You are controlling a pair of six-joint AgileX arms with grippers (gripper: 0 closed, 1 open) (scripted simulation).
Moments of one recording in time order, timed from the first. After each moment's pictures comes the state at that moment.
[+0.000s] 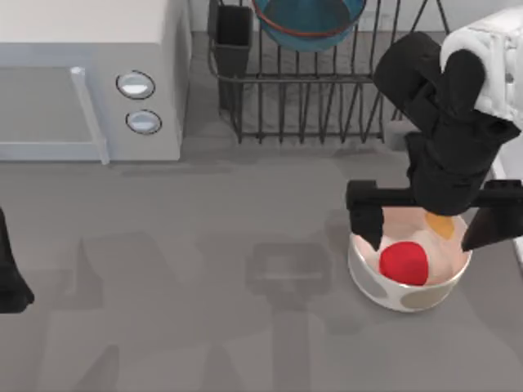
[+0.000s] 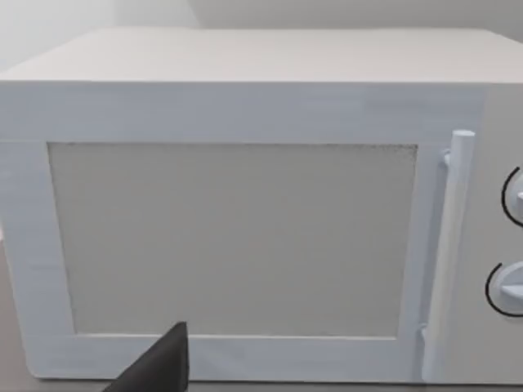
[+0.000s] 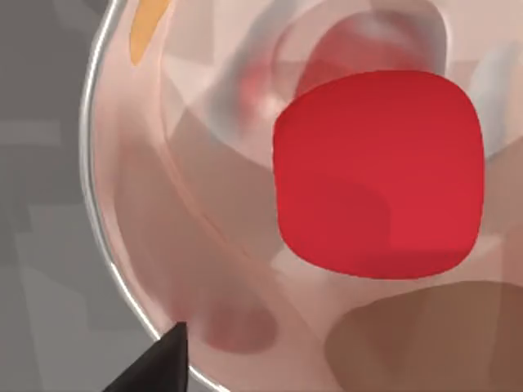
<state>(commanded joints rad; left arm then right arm) 0.00 0.00 0.00 0.00 0.00 0.00 0.52 1.84 1.37 -1.11 0.00 0.53</state>
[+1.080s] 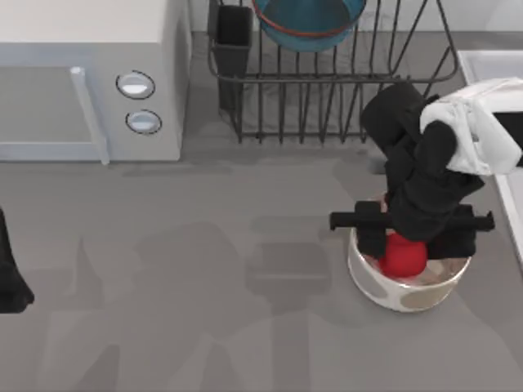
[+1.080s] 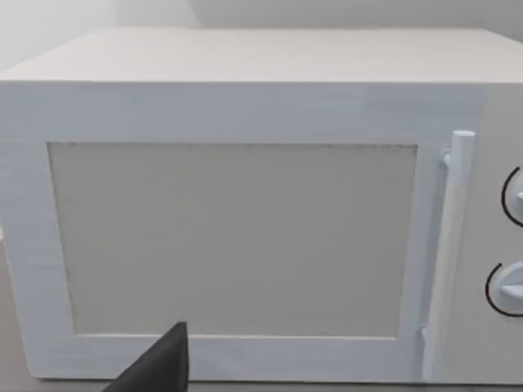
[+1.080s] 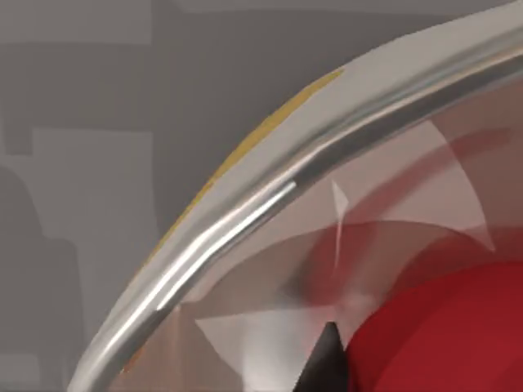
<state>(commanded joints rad) 0.00 0.00 0.00 0.00 0.00 0.00 0.52 2.01 1.14 -0.70 0.00 0.54</state>
